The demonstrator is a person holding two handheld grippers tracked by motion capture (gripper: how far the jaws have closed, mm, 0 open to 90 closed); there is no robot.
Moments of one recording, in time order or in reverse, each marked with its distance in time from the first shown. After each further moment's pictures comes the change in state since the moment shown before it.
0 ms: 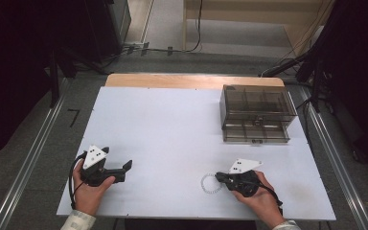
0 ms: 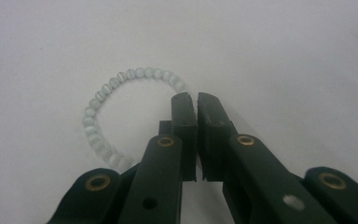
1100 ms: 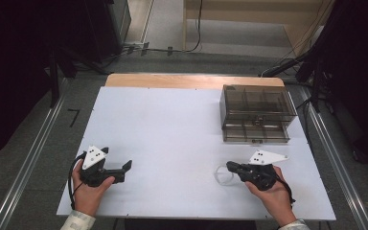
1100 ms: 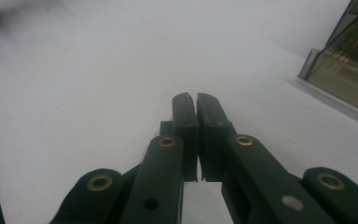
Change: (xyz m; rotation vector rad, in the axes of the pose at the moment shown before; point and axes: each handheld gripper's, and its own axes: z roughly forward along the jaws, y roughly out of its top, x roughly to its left) left arm 0.000 0.000 -0.002 -0.001 0.001 -0.001; right arm -0.021 0.007 -0.044 -0.169 -0.010 0.108
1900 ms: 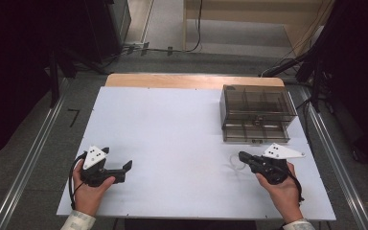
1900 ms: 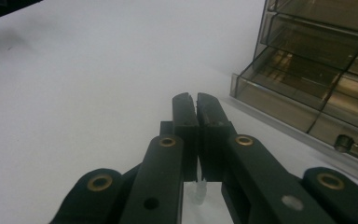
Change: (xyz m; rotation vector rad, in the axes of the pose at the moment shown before) left arm 0.000 0.000 0.001 0.004 -0.003 0.005; right arm -0.021 0.004 -0.021 -0.086 -0.117 0.052
